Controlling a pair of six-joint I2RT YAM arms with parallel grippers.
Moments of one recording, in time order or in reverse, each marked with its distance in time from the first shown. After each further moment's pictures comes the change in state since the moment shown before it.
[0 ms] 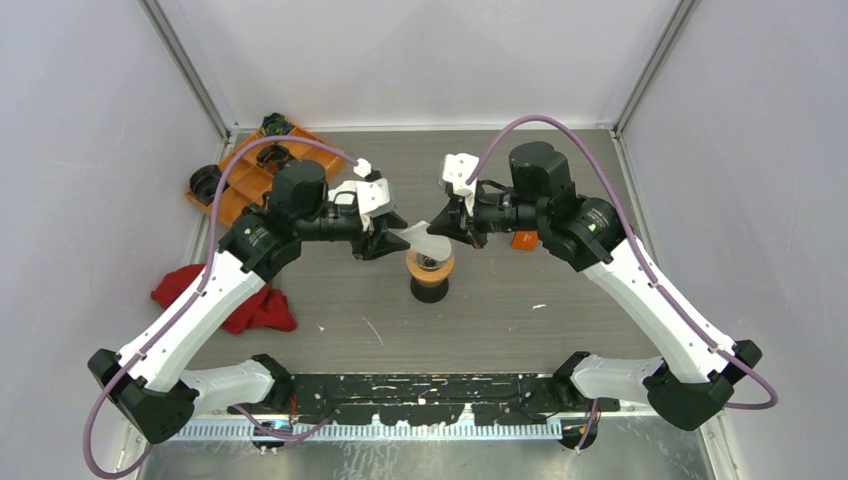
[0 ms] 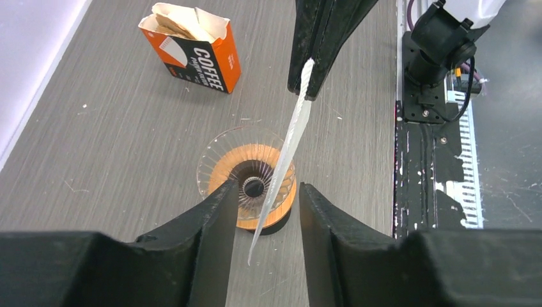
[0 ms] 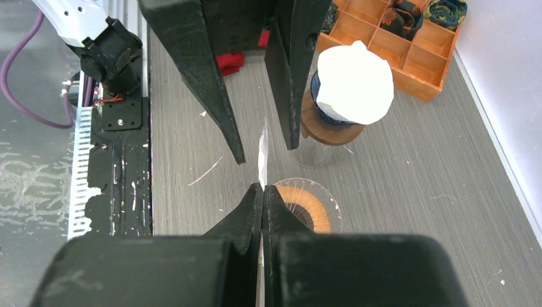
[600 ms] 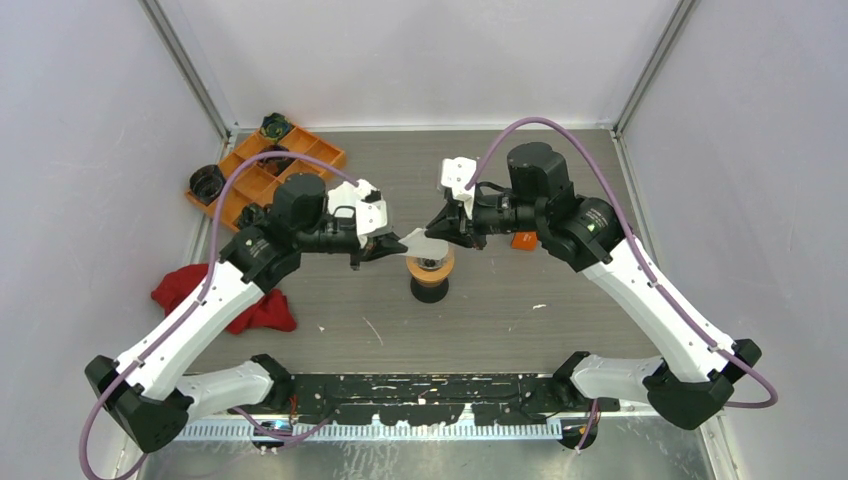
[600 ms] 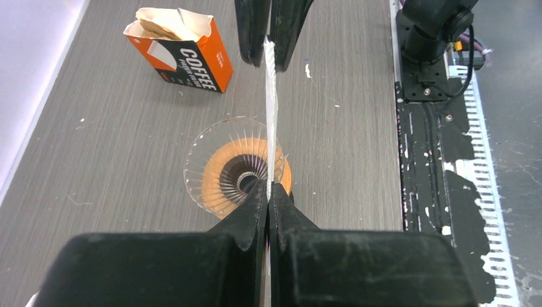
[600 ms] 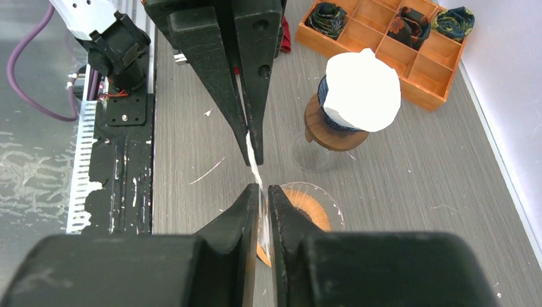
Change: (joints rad) left arm -0.008 -0.043 -0.097 0.036 0.046 0.102; right arm 0.008 0.005 0.006 -0.007 -0.029 -0.039
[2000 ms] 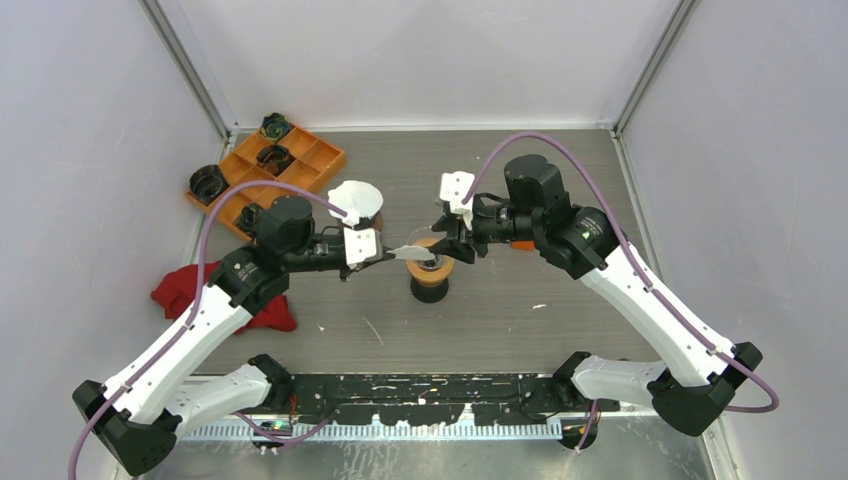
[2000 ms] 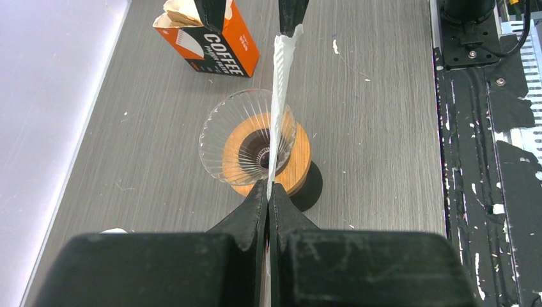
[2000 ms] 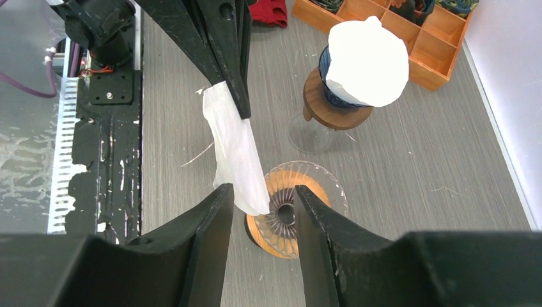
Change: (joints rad) left arm 0.000 -0.150 -0.158 0.037 -0.079 0.140; right arm 0.000 -0.039 -0.106 0.023 0.036 -0.045
